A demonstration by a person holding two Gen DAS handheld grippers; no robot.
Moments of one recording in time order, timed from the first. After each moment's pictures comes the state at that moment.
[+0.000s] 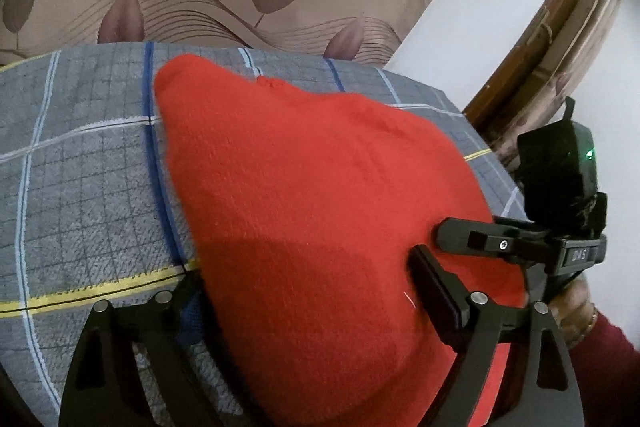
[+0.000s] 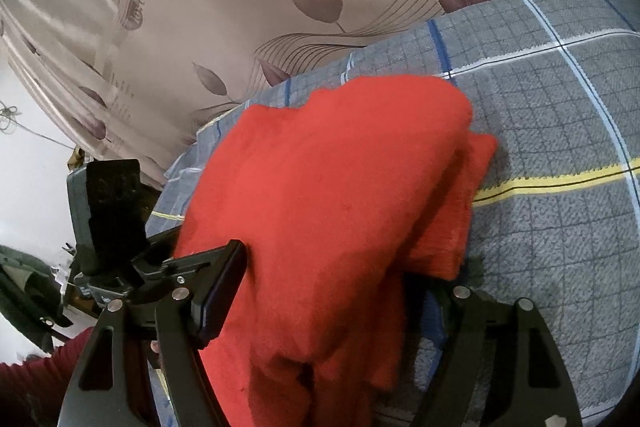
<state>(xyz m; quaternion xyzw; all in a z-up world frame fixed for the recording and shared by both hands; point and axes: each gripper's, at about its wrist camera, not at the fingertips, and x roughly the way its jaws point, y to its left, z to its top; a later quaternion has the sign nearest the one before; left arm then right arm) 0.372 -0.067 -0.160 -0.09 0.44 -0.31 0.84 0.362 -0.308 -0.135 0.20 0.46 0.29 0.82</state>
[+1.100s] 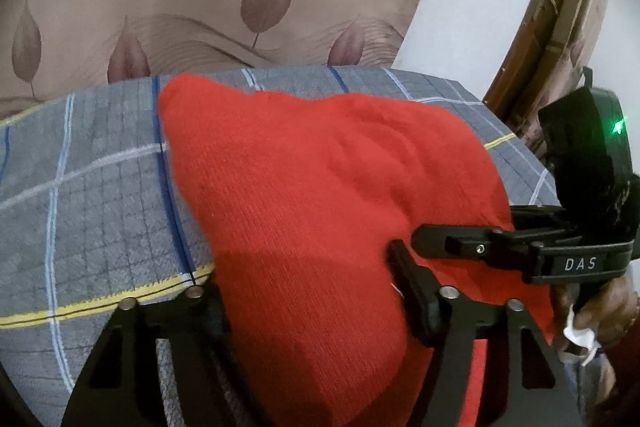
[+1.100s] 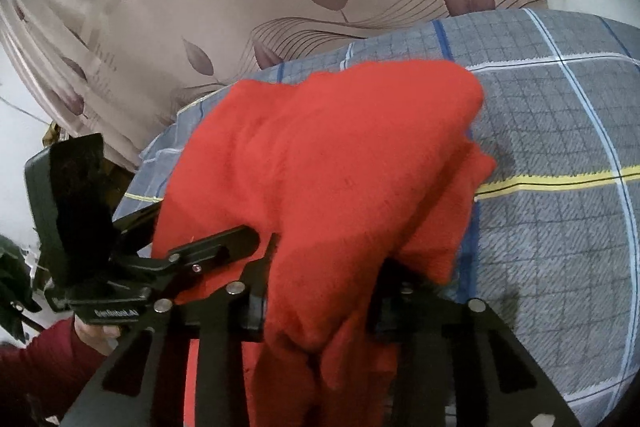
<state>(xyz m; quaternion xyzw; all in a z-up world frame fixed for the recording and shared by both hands) 0.357 -0.087 -0.154 -0.01 0.40 -0.27 0.87 0.352 -0.289 -0.132 0.14 0.47 0.25 0.84</state>
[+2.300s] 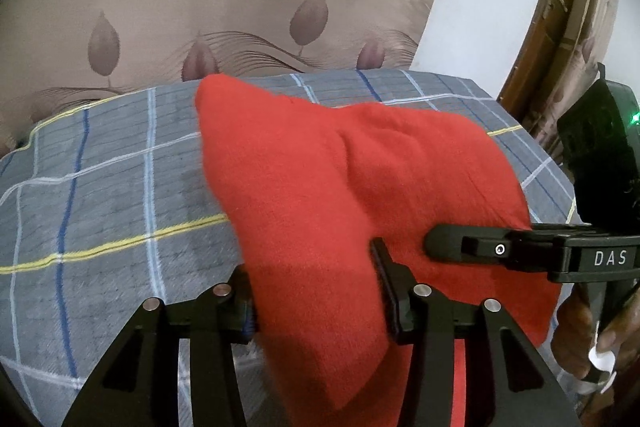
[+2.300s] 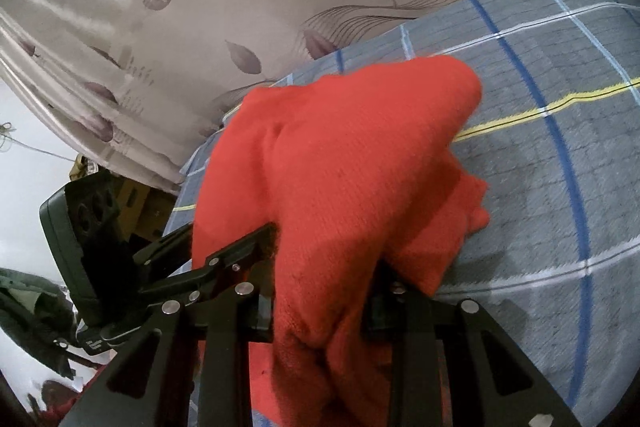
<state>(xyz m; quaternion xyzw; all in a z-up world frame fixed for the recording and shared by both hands) 0.289 -0.038 -0.115 0.00 0.41 -0.22 0.89 0.297 -0.233 -0.105 0.23 0.47 0.26 0.81</state>
